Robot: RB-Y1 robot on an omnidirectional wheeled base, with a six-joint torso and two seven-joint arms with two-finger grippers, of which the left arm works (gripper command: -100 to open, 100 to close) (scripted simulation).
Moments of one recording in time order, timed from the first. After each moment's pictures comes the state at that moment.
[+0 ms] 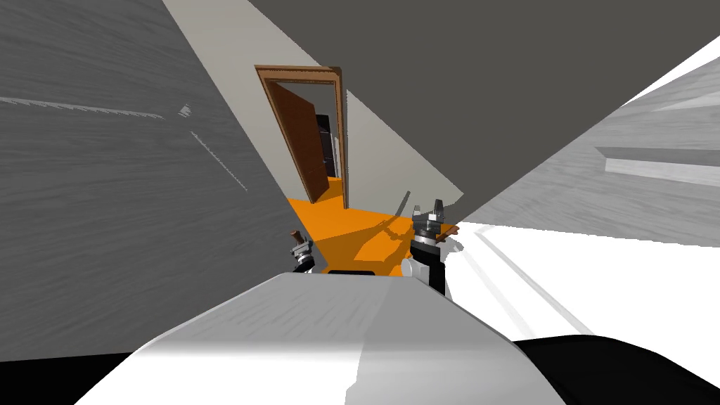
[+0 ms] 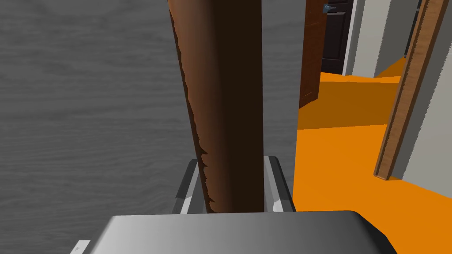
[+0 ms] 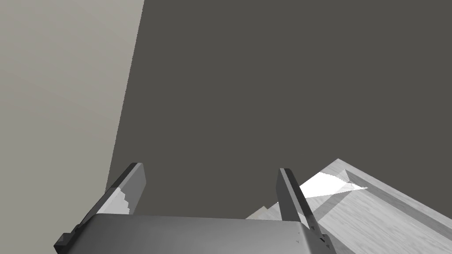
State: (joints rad) arm 0.15 0.07 -0.14 -0.98 0.96 -0.96 0.96
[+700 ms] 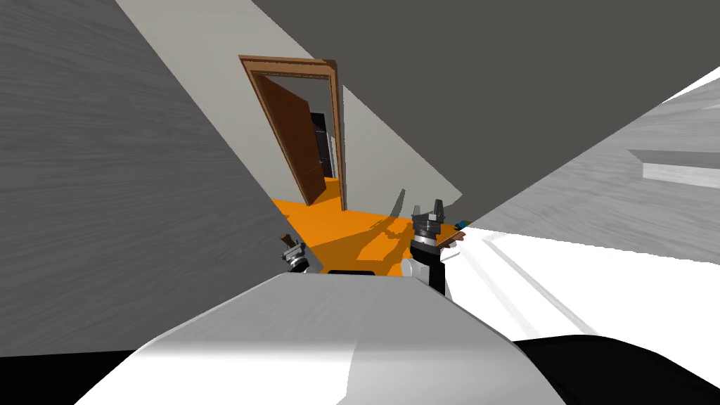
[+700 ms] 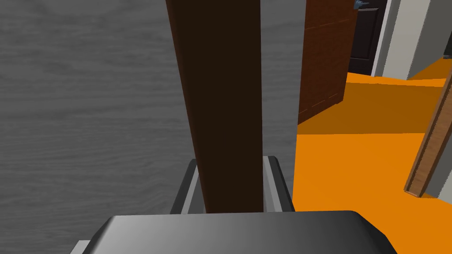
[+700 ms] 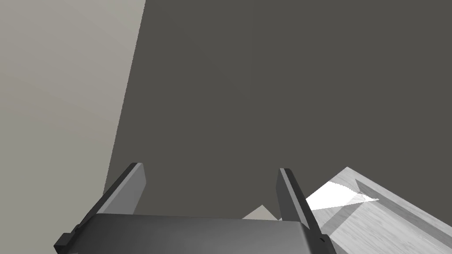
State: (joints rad) arm 0.19 0.07 -0.06 -1.03 1.01 -0.97 0.92
